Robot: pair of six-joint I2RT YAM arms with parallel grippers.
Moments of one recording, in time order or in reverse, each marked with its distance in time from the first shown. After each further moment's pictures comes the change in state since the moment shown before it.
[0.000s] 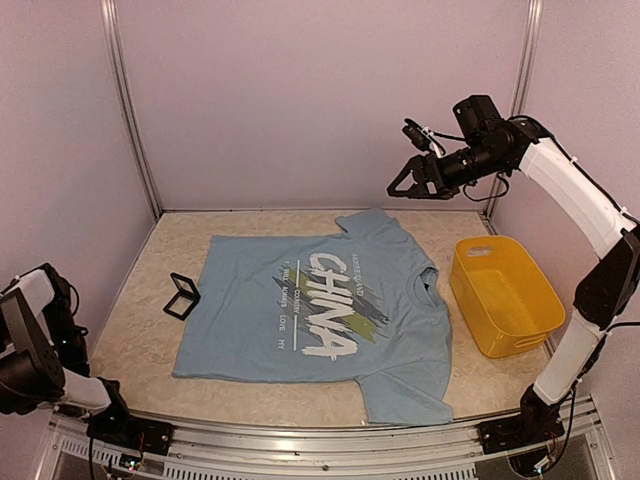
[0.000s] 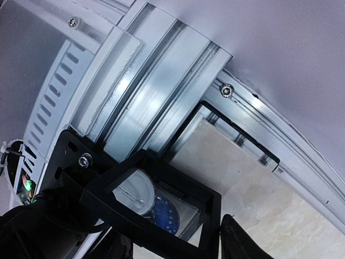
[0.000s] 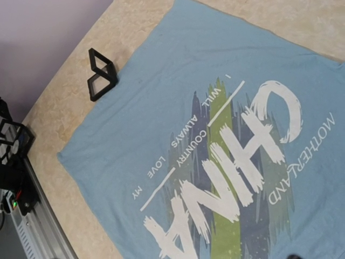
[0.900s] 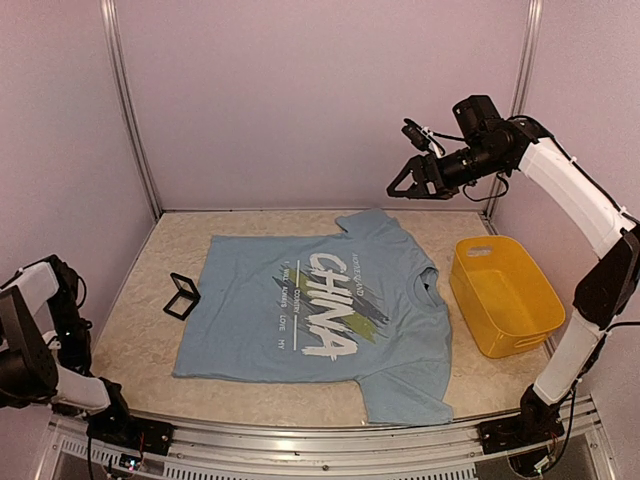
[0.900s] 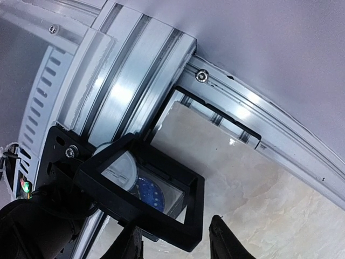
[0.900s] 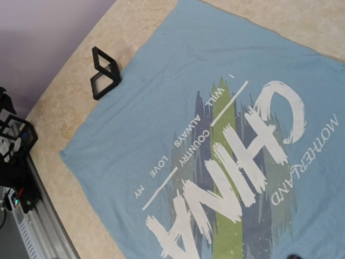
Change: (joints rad) left arm -0.104 0.023 0.044 -0.007 -0.005 -0.004; right arm 0.000 0.002 0.001 -0.002 -0.010 -0.007
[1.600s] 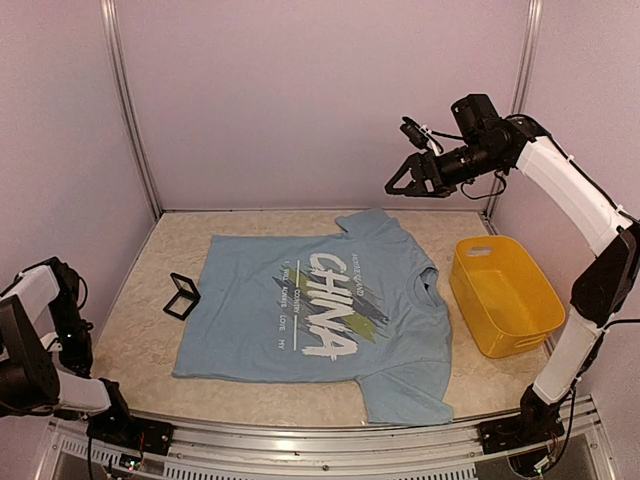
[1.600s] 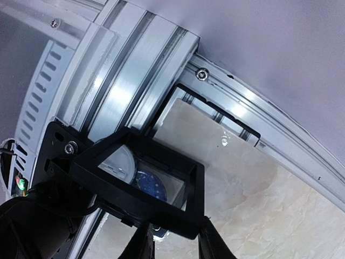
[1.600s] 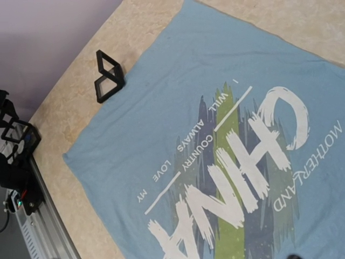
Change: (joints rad) left arm -0.019 -0.042 -0.021 0.001 0.000 -0.038; right arm -0.002 0.023 0.026 0.003 -0.018 0.000
